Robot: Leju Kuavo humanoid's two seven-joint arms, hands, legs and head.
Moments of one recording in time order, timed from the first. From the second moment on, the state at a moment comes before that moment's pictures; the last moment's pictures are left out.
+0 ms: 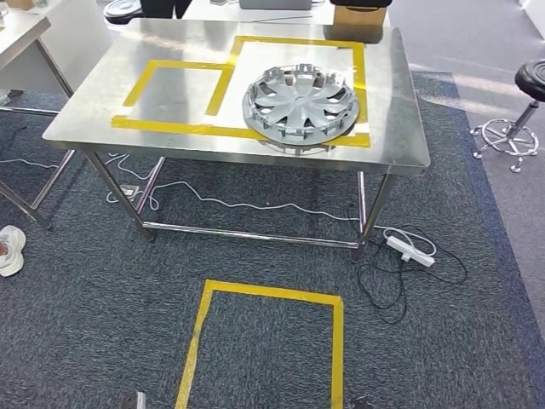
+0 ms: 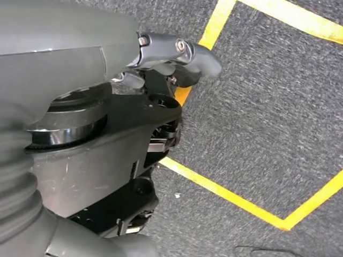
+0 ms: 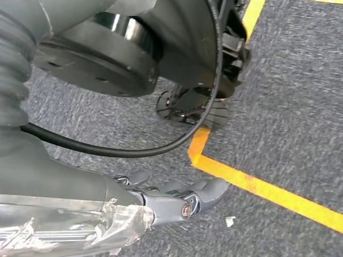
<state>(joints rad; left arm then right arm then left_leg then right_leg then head) -0.09 -0.26 1.21 -0.22 -0.80 -0.16 -0.41 -0.02 0.16 -0.72 -0.23 0.86 -0.02 -0.43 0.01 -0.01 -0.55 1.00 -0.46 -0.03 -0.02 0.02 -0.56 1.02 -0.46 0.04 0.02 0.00</state>
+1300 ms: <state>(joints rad) -0.10 -0.26 1.21 -0.22 -0.80 -0.17 -0.41 -0.02 0.16 -0.77 -0.23 0.88 -0.08 -0.41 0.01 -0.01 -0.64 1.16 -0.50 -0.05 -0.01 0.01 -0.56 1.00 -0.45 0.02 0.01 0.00</state>
